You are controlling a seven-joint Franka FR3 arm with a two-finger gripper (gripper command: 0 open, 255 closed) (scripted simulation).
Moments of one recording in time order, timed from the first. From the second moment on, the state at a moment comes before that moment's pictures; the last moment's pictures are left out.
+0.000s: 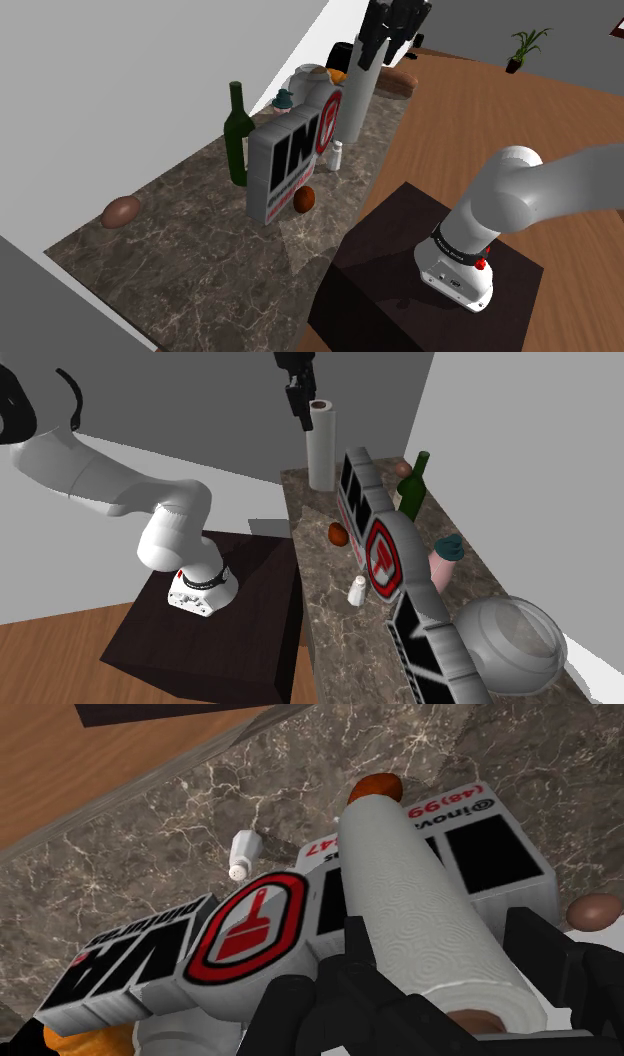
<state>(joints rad) 0.08 -0.82 0.30 -2.16 0.14 1.58 0.37</state>
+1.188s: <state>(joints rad) -0.02 -0.29 0.70 -1.90 0.04 1.85 0.70</state>
